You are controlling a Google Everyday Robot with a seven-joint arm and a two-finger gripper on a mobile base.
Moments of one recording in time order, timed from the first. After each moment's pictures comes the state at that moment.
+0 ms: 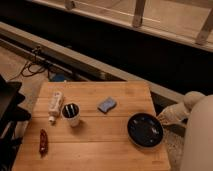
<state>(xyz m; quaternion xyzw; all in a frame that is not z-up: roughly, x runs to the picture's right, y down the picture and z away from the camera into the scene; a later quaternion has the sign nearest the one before) 0.322 0.197 0.847 -0.27 0.17 0.92 0.24</state>
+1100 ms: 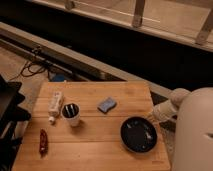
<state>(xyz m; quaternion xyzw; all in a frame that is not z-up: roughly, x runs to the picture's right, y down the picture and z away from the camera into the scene) 0.255 0.195 0.849 -0.31 0.18 0.89 0.28</state>
